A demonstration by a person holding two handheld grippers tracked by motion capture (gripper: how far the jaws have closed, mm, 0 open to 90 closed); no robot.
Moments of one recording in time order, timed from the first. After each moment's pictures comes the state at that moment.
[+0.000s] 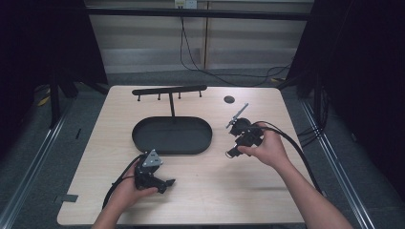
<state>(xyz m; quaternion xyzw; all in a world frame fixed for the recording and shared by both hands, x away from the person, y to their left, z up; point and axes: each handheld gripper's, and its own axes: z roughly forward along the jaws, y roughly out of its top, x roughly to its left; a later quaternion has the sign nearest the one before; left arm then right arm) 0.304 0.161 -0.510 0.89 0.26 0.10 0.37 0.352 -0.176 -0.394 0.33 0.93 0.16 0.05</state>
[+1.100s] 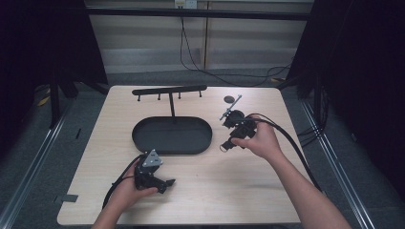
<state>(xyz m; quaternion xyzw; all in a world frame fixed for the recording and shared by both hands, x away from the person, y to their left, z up) 0.304 0.161 -0.510 0.89 0.26 0.10 0.37 0.370 -0.158 -0.380 0.34 0.93 0.16 0.05</state>
